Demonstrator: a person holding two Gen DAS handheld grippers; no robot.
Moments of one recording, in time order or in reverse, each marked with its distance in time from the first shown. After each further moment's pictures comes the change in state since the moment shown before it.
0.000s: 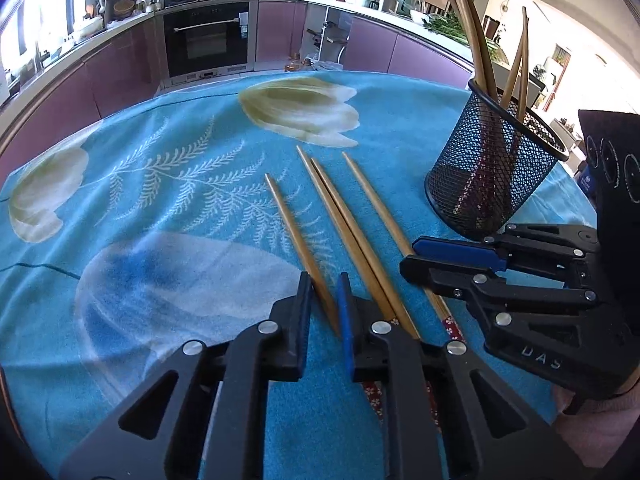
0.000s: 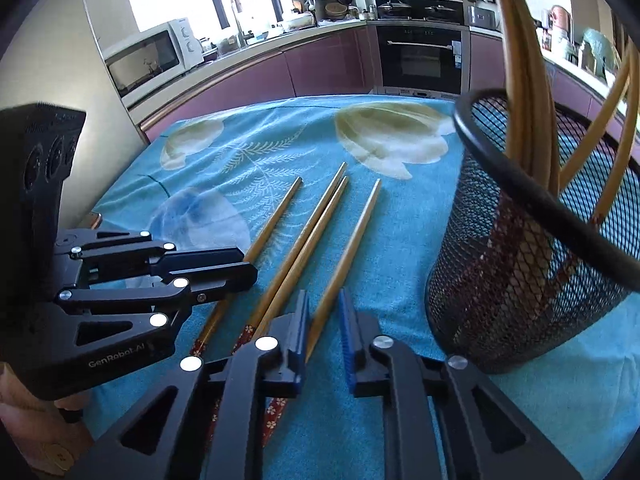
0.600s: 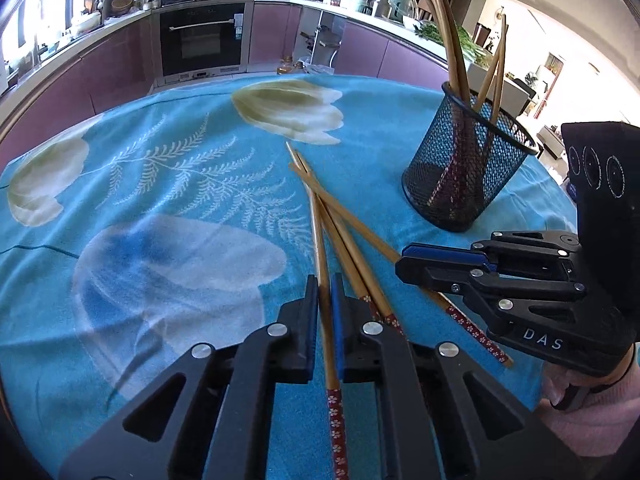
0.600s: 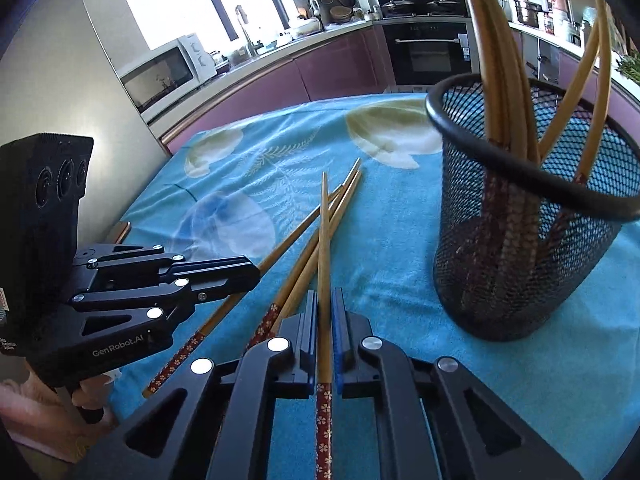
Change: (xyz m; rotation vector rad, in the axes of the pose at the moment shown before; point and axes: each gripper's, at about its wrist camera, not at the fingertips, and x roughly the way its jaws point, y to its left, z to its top) left arm -0.012 -0.005 -0.012 -0.007 -0.006 -0.045; right arm -0.010 0.003 -0.009 0.016 0.002 0.081
